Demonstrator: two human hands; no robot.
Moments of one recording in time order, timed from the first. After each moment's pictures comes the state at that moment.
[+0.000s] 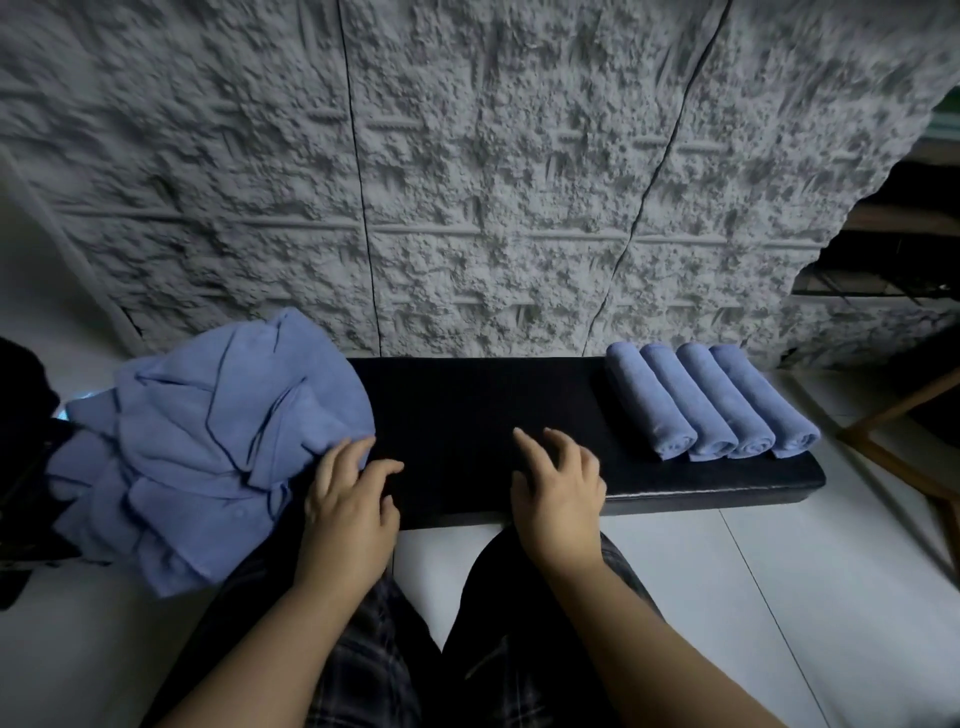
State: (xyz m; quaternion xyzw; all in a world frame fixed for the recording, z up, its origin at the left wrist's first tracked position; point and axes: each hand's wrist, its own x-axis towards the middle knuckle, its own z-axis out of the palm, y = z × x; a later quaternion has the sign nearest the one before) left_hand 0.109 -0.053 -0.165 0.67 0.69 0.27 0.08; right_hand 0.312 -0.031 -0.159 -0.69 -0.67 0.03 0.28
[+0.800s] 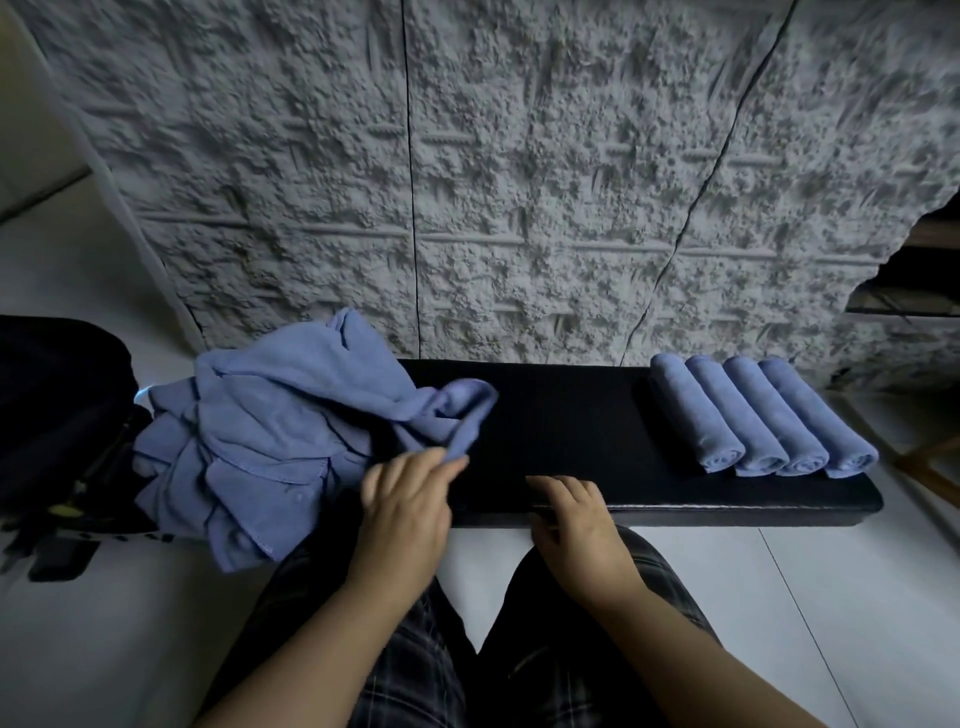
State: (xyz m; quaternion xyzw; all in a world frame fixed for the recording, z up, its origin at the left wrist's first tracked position) left_hand 0.111 -0.070 -0.153 0.72 0.59 0.35 -0.07; right_hand 0.313 -0.054 -0.162 -0.55 -0.79 0.17 0.22
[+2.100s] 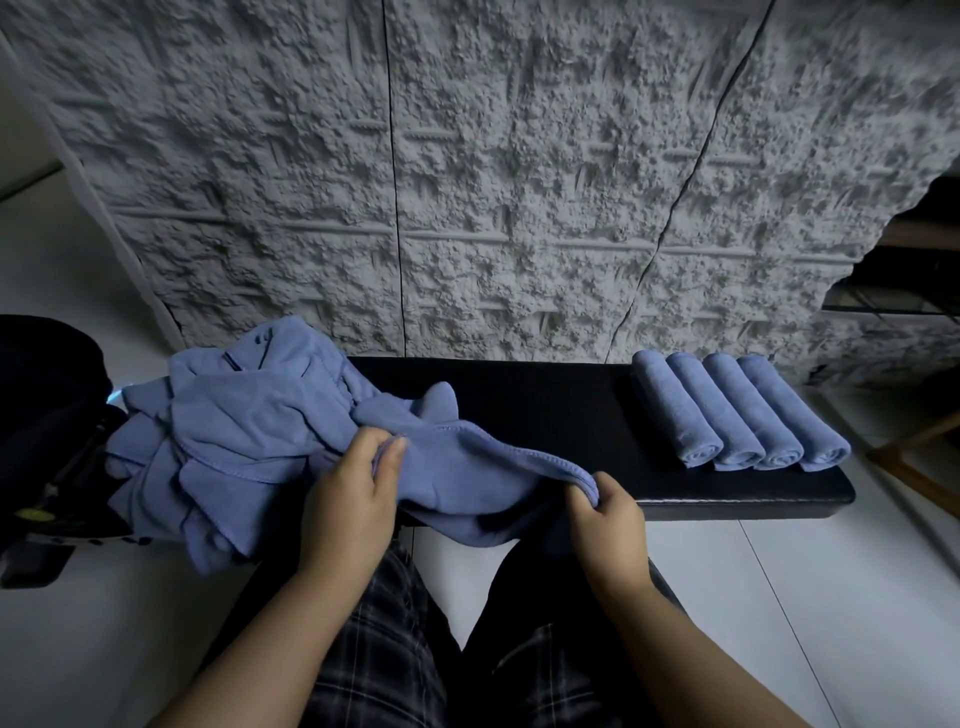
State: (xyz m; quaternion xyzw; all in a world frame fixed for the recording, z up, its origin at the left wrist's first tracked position) left_hand 0.099 -0.072 -0.114 0.58 0.66 0.45 0.14; right_hand 0.322 -0.059 -0.132 -0.70 -0.48 0.35 0.40
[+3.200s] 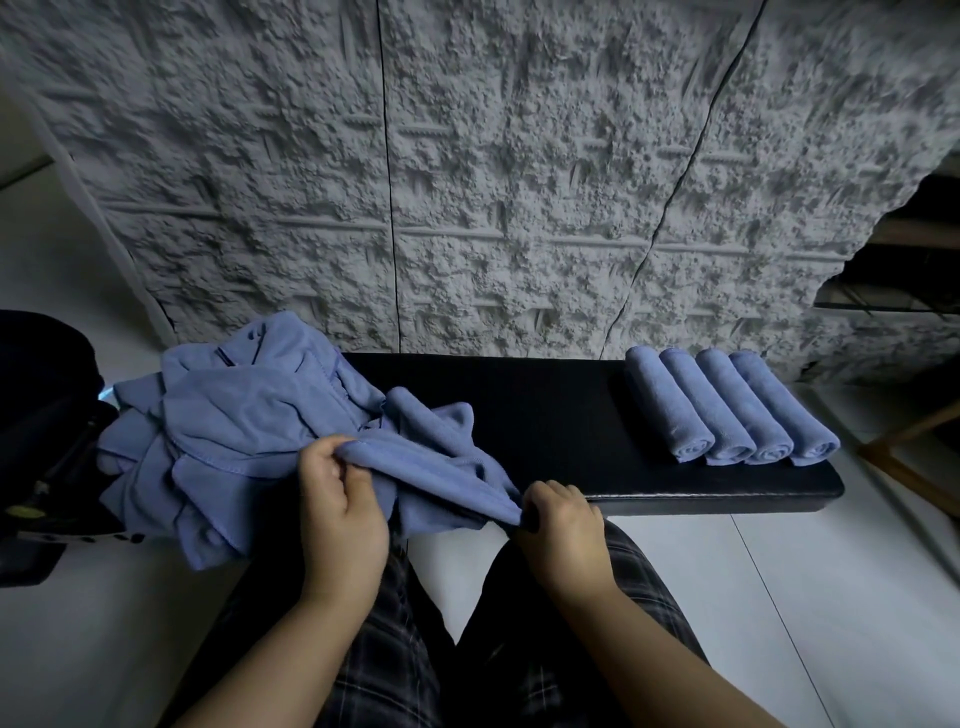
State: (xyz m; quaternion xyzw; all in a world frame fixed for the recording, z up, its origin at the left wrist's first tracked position) left_hand 0.116 -0.085 -0.116 0.41 0.60 0.63 0.26; right_hand 0.306 -0.066 -0.148 -0.64 -0.72 0.15 0.22
